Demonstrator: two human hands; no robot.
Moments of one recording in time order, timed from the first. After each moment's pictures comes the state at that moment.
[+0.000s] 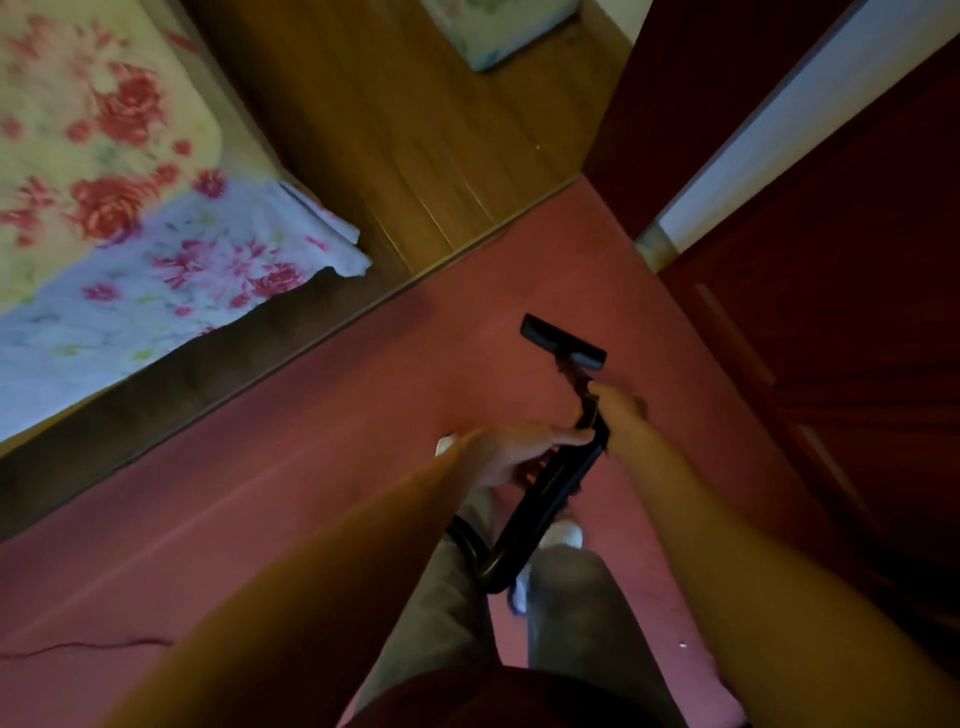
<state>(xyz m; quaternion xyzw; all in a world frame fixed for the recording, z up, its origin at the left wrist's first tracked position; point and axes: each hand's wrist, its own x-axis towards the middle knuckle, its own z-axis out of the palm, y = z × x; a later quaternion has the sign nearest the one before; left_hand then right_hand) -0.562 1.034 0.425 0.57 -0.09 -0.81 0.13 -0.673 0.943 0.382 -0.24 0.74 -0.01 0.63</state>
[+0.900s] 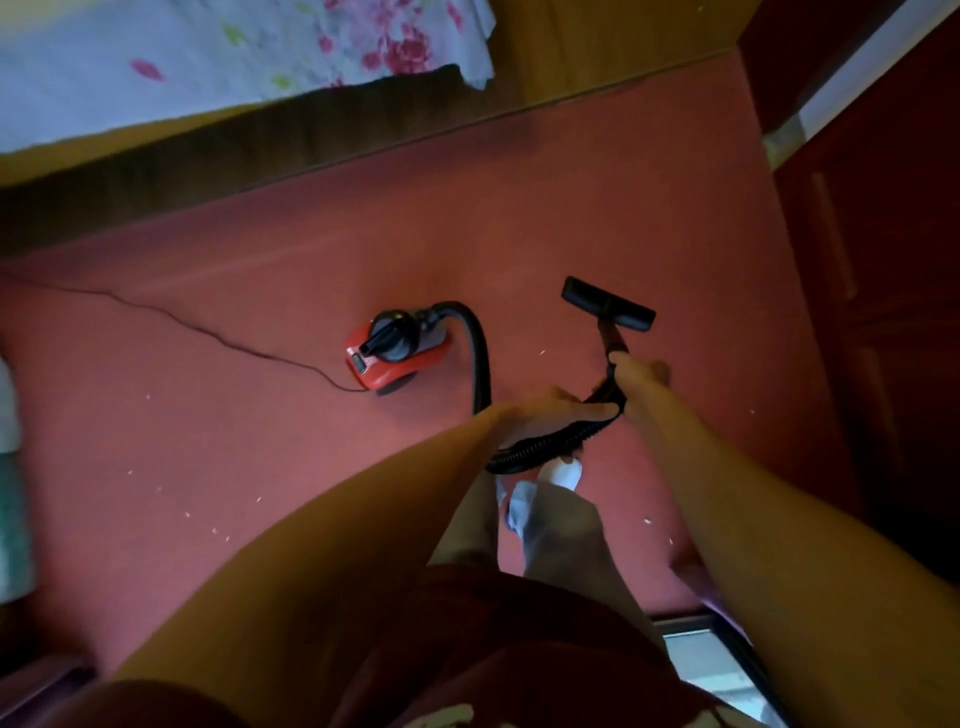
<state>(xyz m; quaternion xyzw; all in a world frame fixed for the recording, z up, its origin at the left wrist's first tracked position) -0.882 1.332 0.413 0.65 -0.06 -0.71 0.25 -0.942 1.209 0.374 -0.41 0.71 0.08 0.56</state>
